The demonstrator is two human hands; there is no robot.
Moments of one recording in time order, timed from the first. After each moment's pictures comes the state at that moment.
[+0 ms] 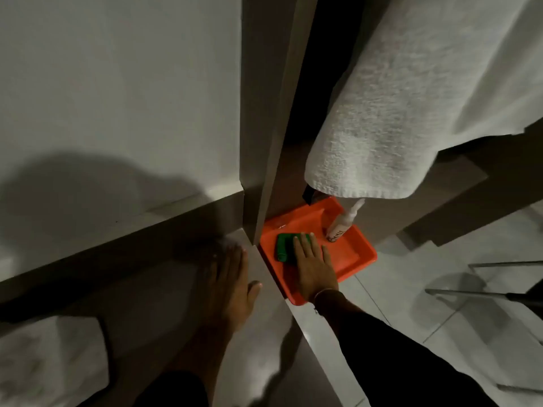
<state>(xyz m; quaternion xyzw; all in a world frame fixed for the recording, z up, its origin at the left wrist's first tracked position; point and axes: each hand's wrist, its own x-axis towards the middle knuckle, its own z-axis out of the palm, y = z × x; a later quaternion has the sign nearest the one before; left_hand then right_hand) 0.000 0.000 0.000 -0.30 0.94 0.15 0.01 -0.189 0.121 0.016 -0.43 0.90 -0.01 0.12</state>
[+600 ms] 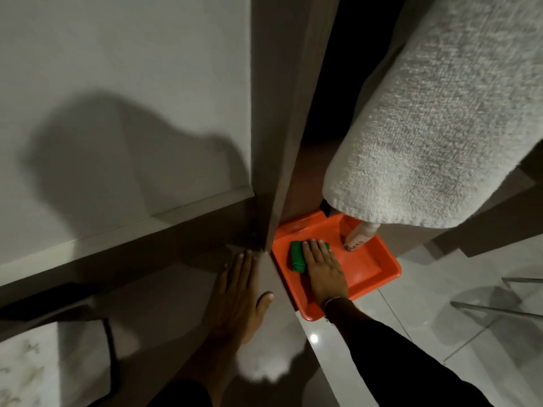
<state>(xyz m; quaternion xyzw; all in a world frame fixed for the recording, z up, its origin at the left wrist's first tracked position) -0.004 -0.002 -0.013 -0.33 0.94 0.11 0.06 -0.215 0.107 -0.040 -0.45 0.89 -0.02 0.07</state>
